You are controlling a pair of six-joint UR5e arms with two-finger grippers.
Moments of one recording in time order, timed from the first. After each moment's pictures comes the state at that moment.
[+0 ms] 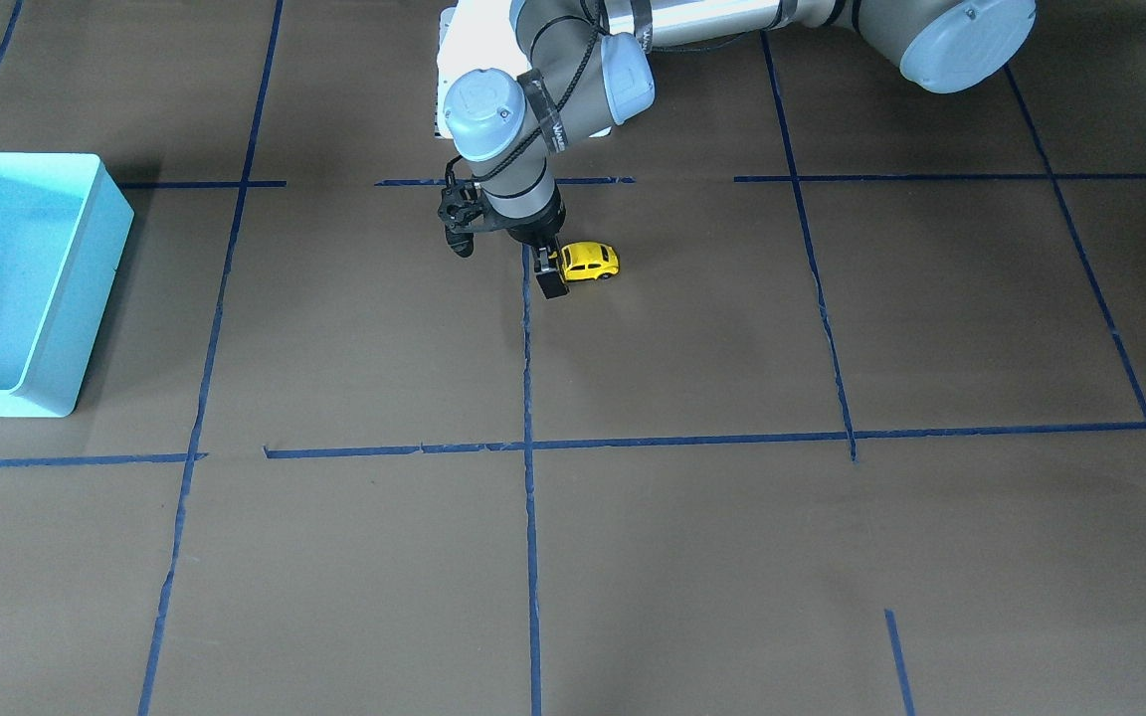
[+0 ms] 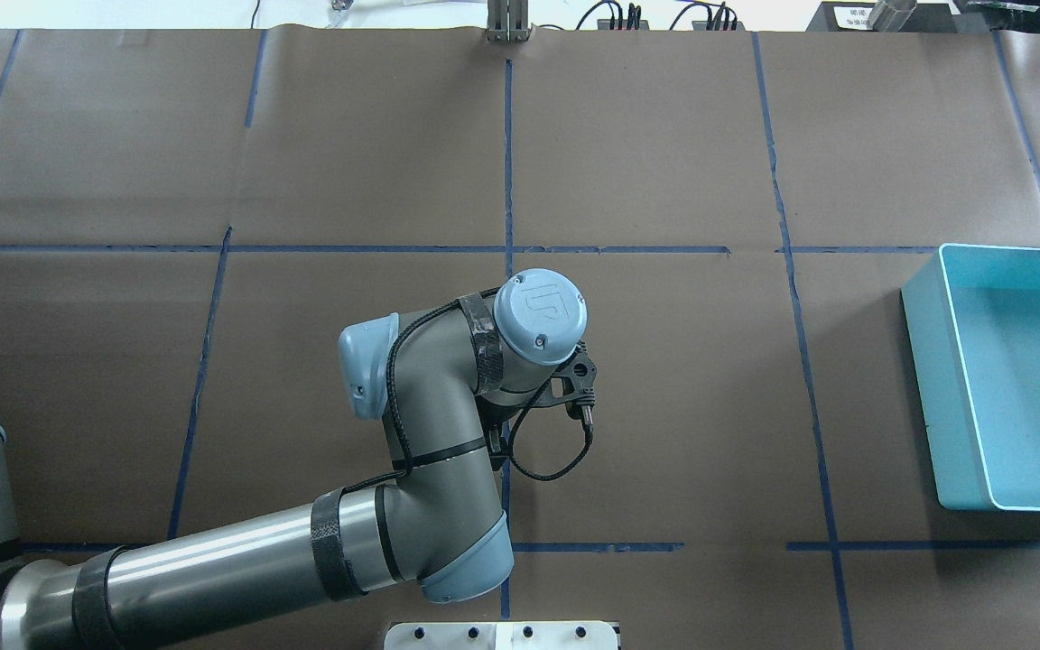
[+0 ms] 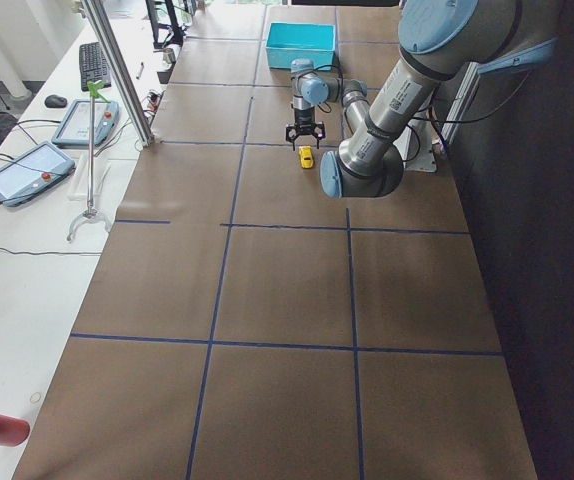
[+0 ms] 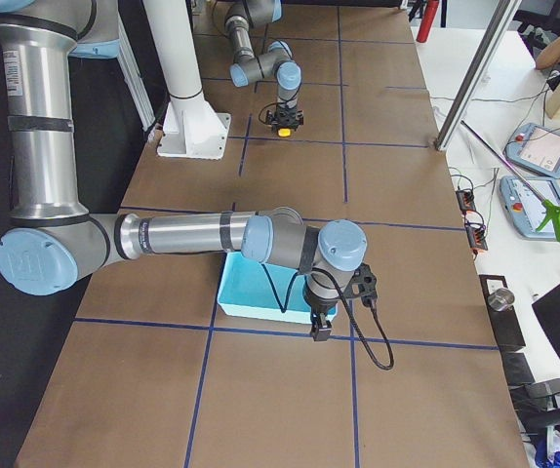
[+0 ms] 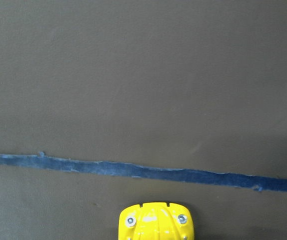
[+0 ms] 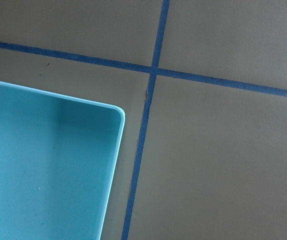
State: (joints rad) left arm -0.38 -2.49 -1.41 -1.32 -1.82 0.23; right arm 1.61 -1.56 1.67 -1.83 2.33 -0.30
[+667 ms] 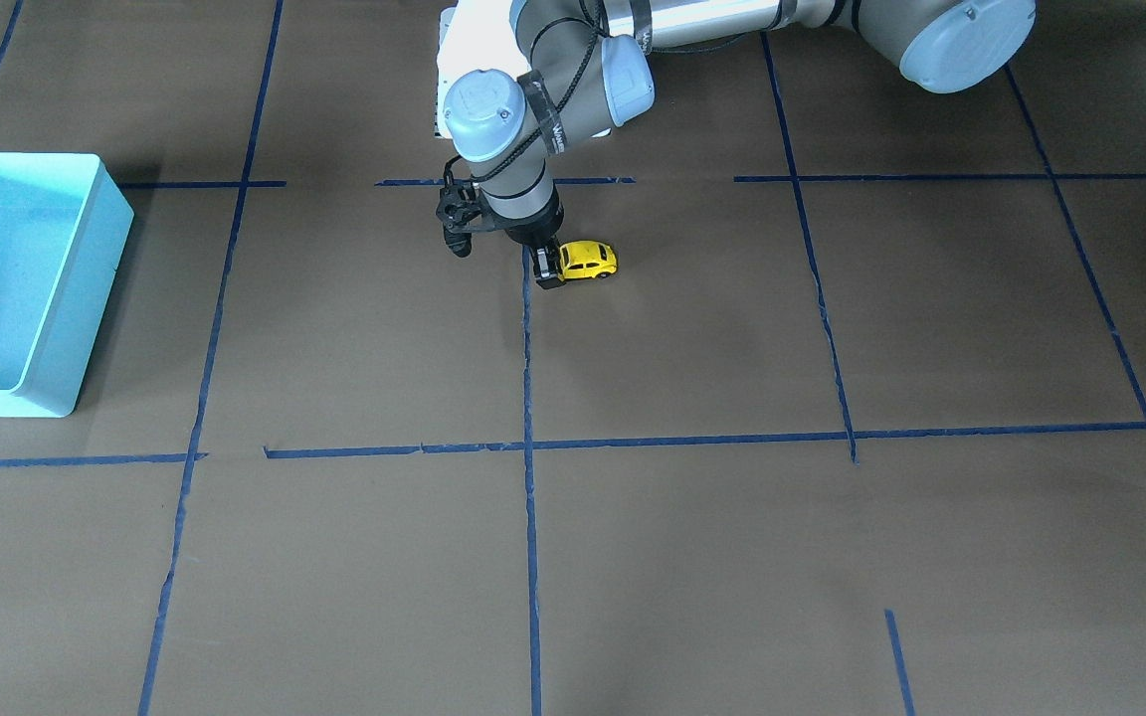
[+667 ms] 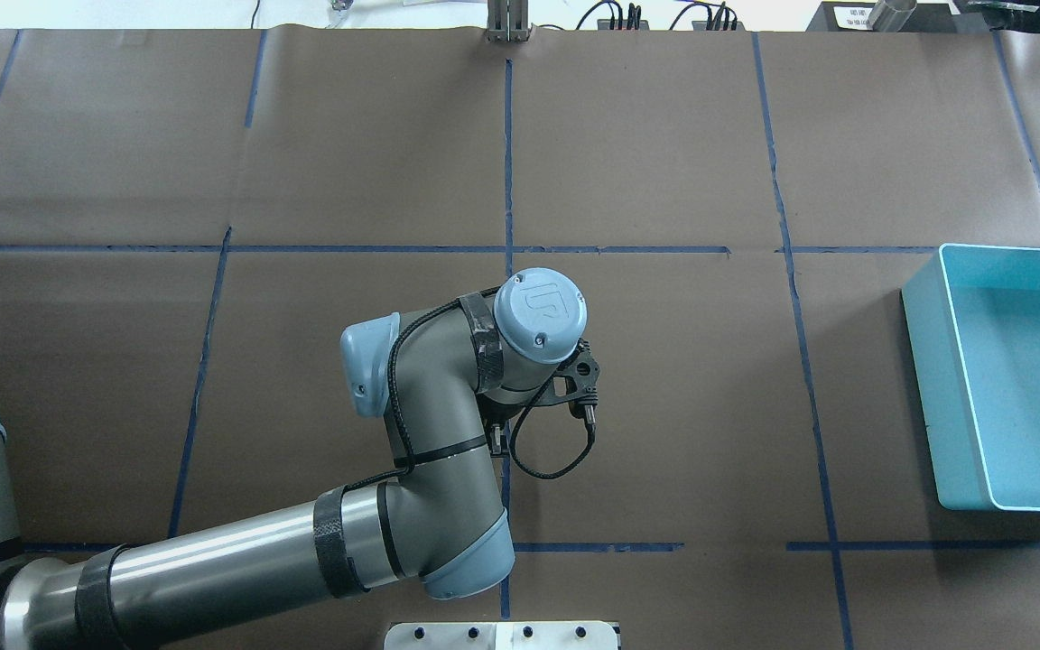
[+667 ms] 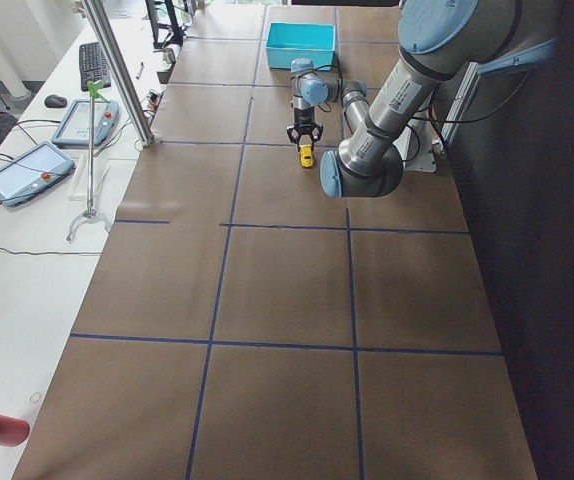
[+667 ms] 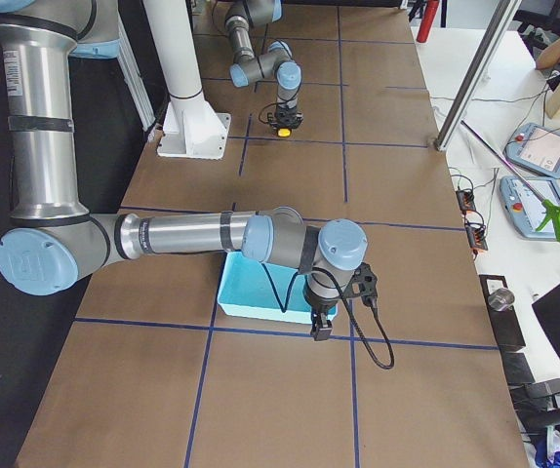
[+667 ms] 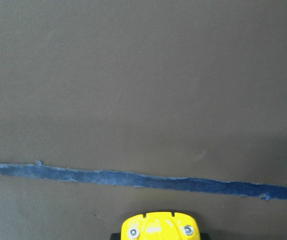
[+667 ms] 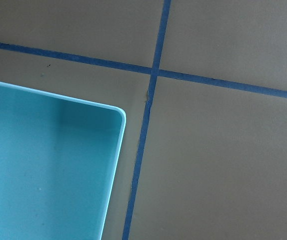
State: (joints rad) left arm -0.39 -2.50 -1.42 -1.33 -1.83 0.26; right arm 1.61 -1.56 1.67 -1.83 2.33 -0.30
